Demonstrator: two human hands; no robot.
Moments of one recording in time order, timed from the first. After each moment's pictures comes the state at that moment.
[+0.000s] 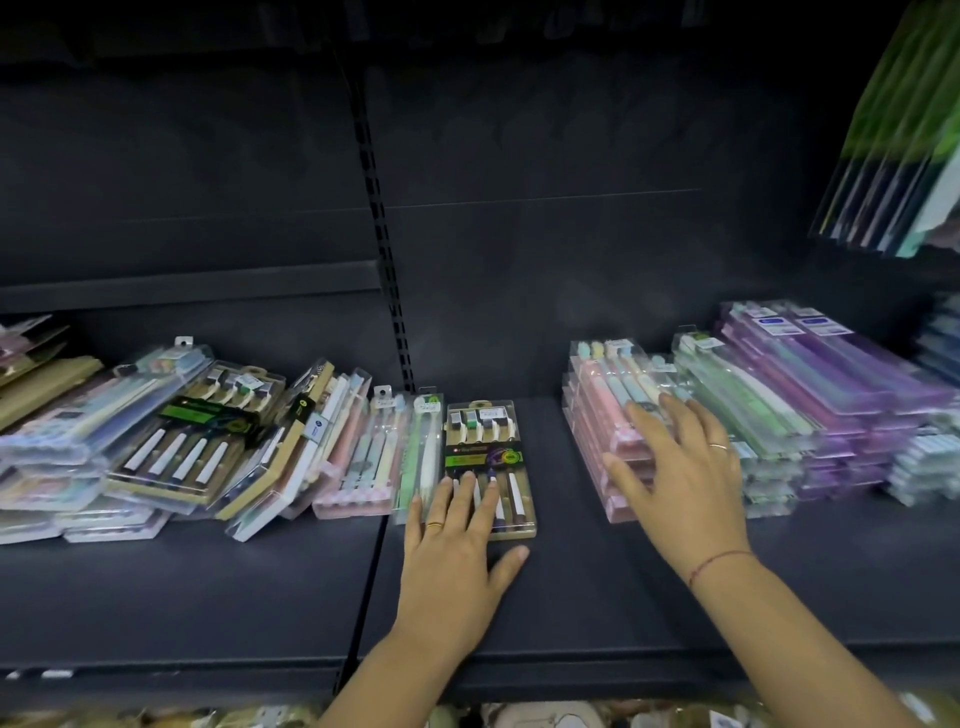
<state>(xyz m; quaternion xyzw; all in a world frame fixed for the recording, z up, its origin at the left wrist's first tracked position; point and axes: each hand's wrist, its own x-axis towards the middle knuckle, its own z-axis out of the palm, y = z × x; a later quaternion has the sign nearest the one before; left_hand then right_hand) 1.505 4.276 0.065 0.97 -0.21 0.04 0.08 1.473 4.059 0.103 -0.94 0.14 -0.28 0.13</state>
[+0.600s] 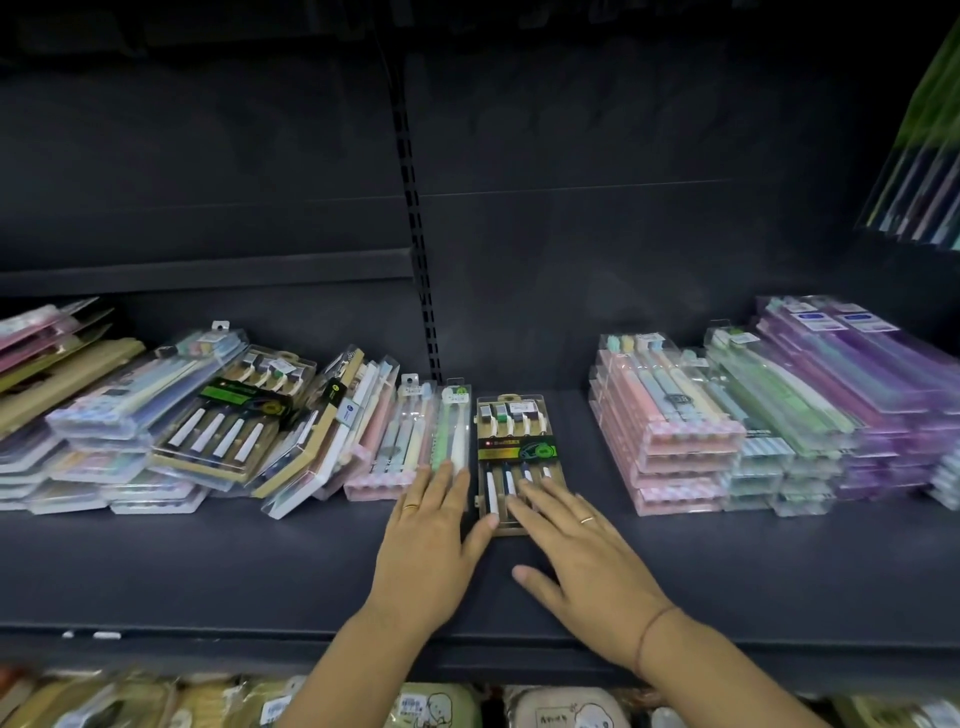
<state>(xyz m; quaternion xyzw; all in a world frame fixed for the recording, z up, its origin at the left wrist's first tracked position) 1.513 4.318 0.074 0.97 -0.18 0.04 0.14 1.461 4.140 0.065 -0.98 -0.14 -0.06 0.15</state>
